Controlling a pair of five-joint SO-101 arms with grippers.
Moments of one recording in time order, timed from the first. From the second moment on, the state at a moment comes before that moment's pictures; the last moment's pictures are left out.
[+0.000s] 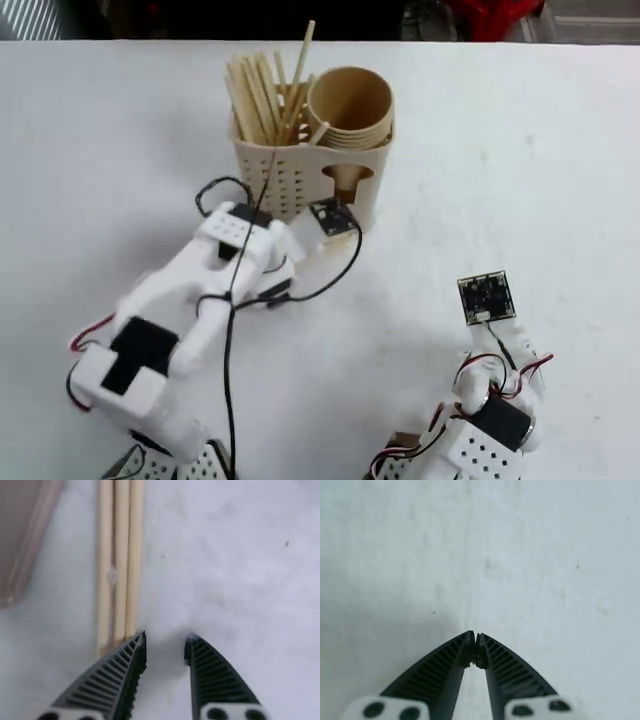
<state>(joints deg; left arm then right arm) 16.6 9.7 29.4 59.5 -36.4 30.4 -102.0 96.4 67.5 45.6</state>
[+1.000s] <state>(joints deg) 11.8 2.6 20.5 66.9 -26.2 30.4 -102.0 96.4 67.5 45.6</state>
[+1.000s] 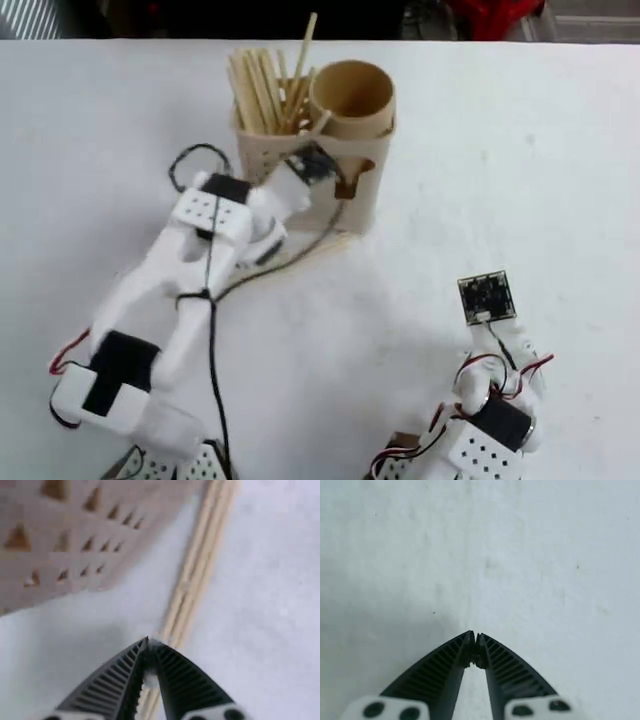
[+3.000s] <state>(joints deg) 4.4 17.4 18.8 57.9 -20.8 30.4 -102.1 96.4 67.4 45.6</state>
